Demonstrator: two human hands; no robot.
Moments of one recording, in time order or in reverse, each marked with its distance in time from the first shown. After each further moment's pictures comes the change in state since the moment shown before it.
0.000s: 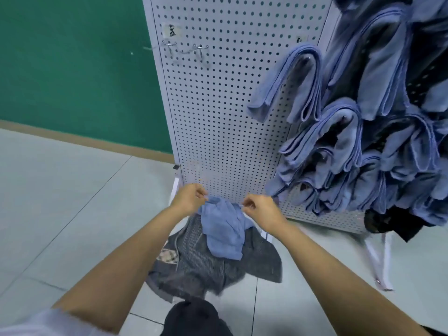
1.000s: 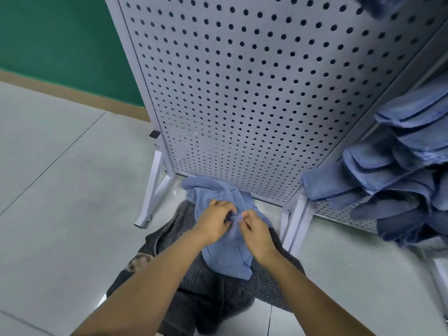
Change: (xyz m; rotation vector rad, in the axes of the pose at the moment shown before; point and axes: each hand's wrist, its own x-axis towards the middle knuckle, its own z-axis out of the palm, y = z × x) left_hand 0.146 -0.124 0.187 0.187 -0.188 0.256; right_hand 0.124 0.119 0.182 0.420 -0.048 0.184
